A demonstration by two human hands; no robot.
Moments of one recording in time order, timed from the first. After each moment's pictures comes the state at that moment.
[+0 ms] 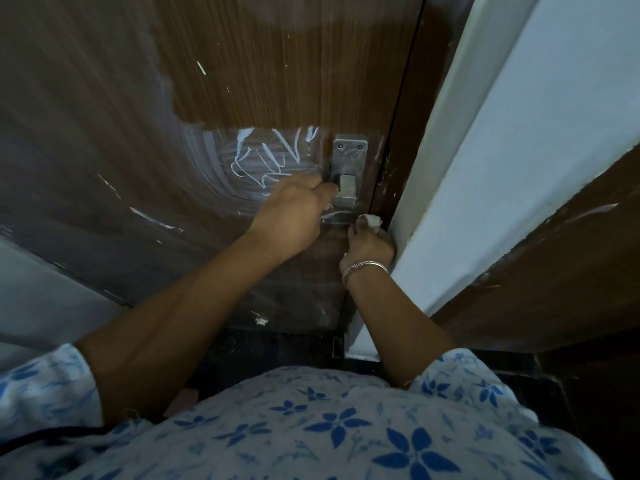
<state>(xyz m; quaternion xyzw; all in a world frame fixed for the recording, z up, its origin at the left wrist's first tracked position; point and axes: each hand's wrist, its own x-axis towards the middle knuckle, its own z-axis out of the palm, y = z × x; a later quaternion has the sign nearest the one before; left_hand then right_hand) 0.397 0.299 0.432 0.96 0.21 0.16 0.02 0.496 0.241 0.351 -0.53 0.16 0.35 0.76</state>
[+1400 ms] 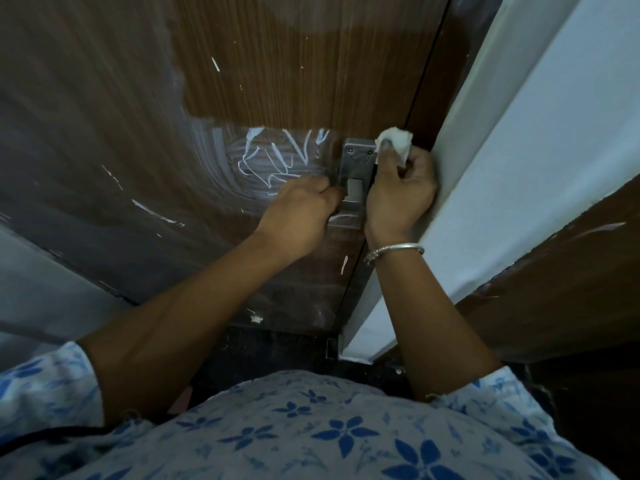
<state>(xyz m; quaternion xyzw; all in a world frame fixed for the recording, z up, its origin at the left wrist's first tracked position) 0.397 0.301 0.429 0.96 0.20 0.17 0.02 0.503 0.244 0.441 -0.65 -0.17 0.00 0.74</state>
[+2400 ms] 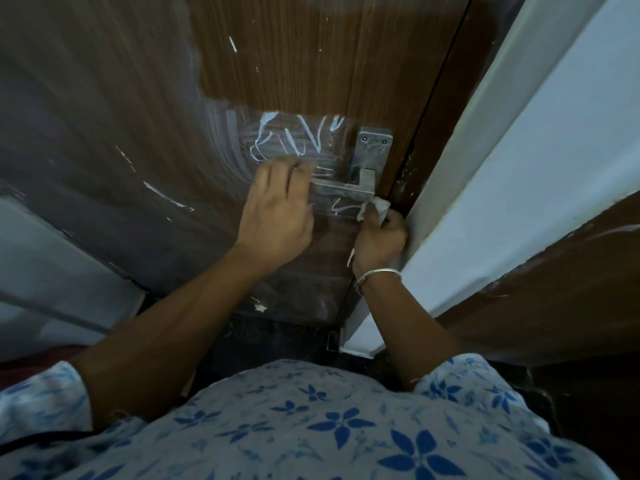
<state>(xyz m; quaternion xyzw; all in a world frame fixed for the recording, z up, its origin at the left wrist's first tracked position) 0.361 0.291 0.414 0.91 0.32 0.26 0.00 0.494 0.244 0.337 -0.71 -0.09 0.10 0.69</state>
